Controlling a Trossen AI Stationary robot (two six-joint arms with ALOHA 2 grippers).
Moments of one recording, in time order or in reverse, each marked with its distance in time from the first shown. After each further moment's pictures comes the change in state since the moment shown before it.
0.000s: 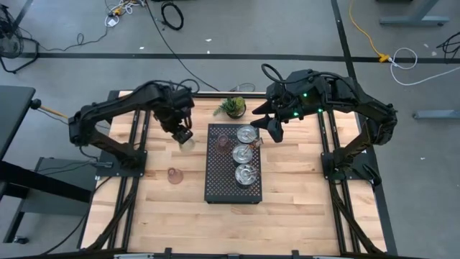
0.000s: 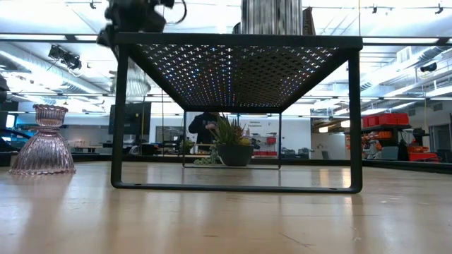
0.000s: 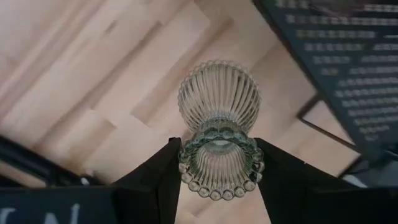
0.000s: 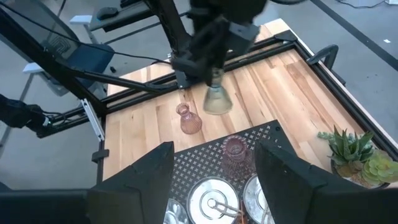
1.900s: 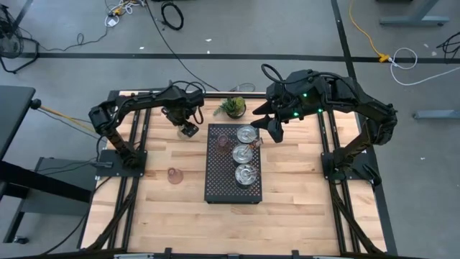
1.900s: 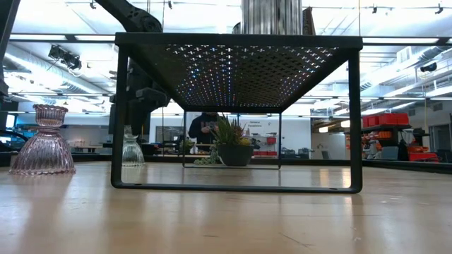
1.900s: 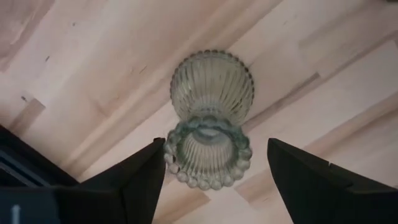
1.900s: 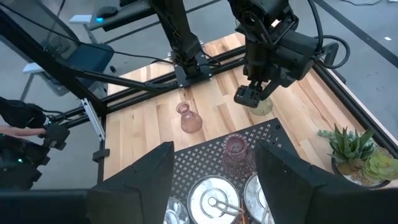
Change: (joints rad) left arm 0.223 0.262 -0.274 0.331 -0.259 0.178; right arm 0.000 0.000 0.000 -0.005 0.000 0.007
